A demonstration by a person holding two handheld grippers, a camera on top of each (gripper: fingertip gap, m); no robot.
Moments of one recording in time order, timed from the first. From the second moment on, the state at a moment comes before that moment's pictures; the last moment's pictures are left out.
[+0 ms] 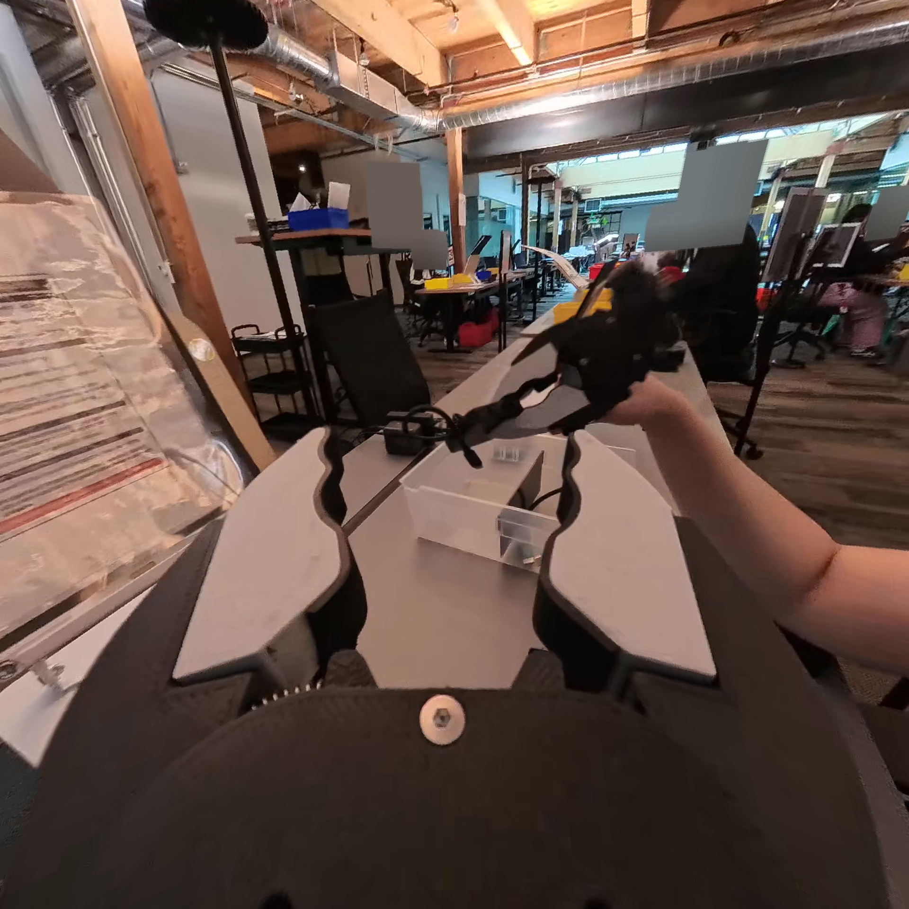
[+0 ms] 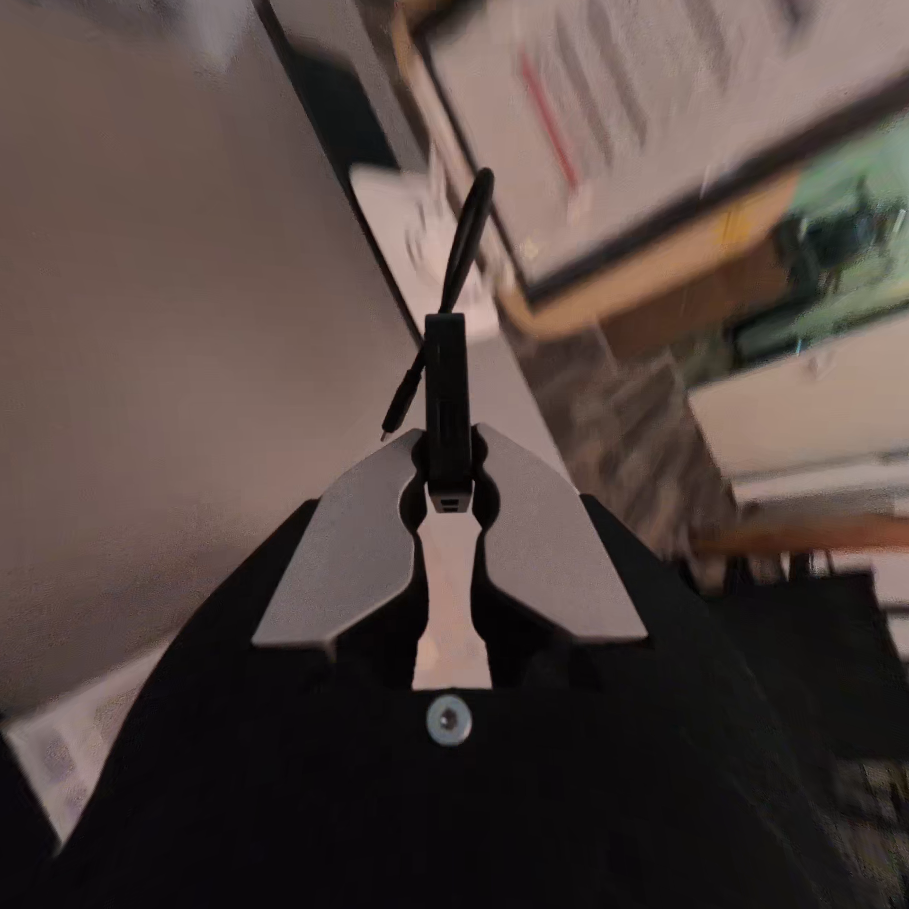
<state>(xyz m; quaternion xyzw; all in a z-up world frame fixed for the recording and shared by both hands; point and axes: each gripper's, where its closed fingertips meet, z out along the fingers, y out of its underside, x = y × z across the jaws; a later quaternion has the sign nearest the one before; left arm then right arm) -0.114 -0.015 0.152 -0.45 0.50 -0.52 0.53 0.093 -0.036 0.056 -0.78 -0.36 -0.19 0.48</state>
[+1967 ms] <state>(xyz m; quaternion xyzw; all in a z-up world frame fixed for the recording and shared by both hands) -0.306 0.219 -0.059 -0.68 0.60 0.08 0.41 0.181 -0.039 -0.033 -0.88 -0.28 -0.24 0.29</state>
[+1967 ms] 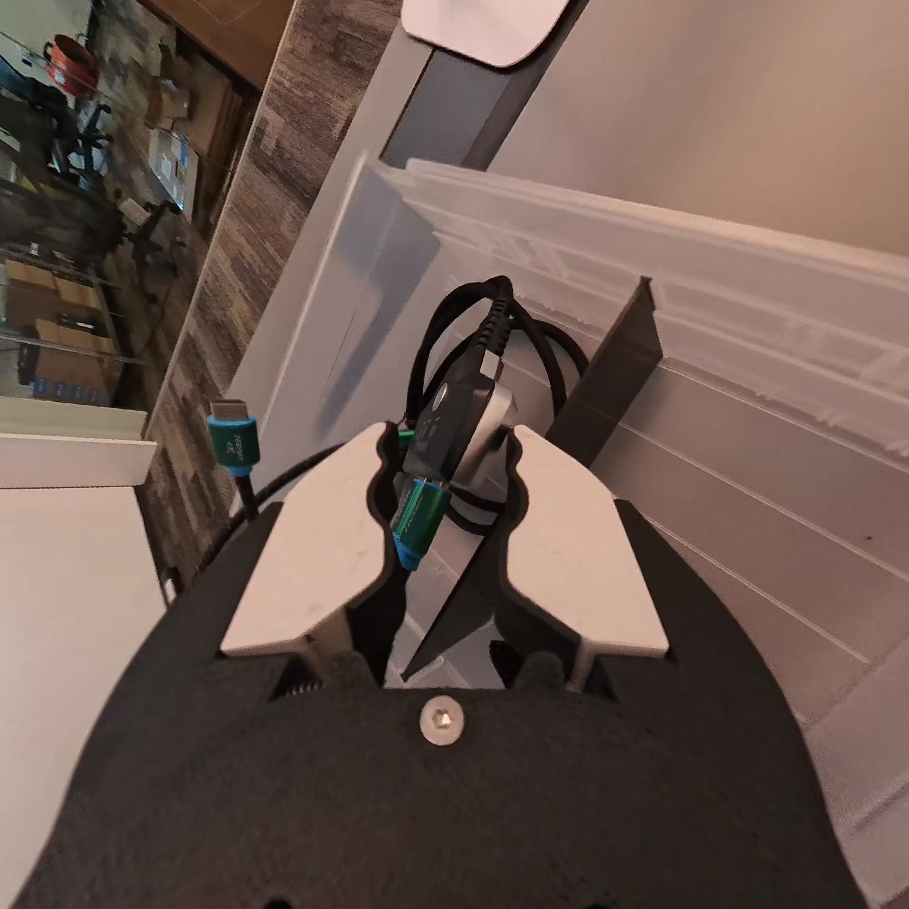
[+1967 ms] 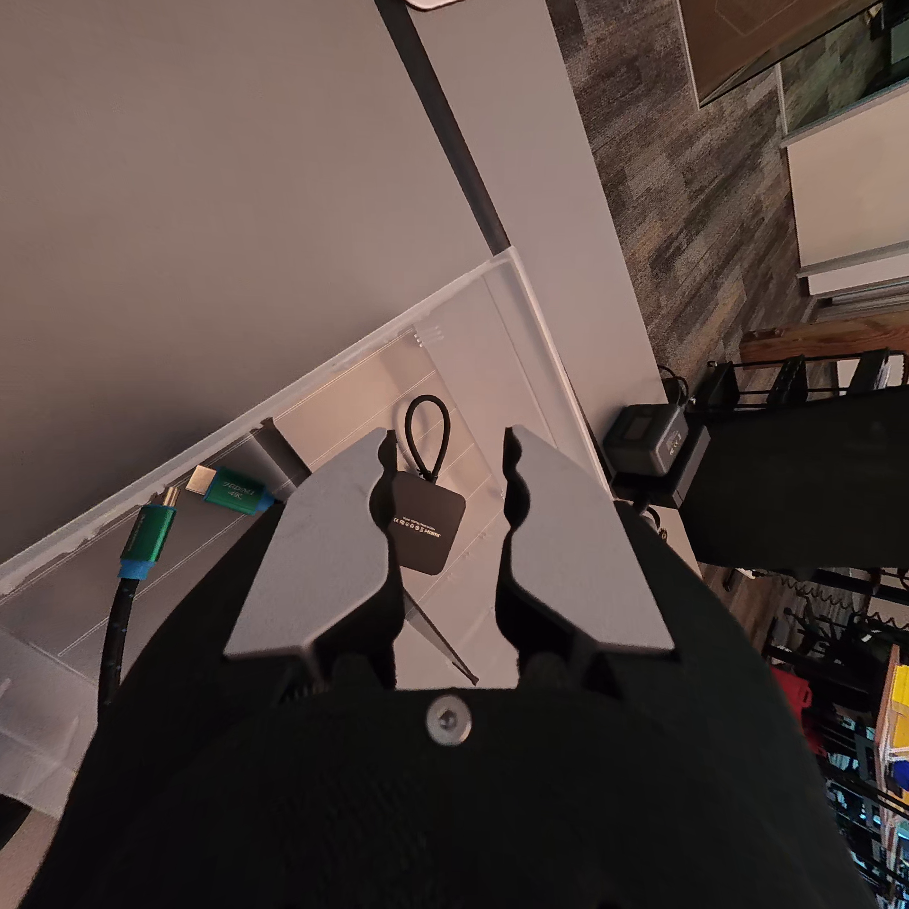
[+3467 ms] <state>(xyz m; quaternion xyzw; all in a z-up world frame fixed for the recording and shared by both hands) -0.210 -0.046 0.219 -0.41 0.48 -0.55 0.54 -0.018 -0.046 0.127 -0.61 -0.36 0.14 0.69</state>
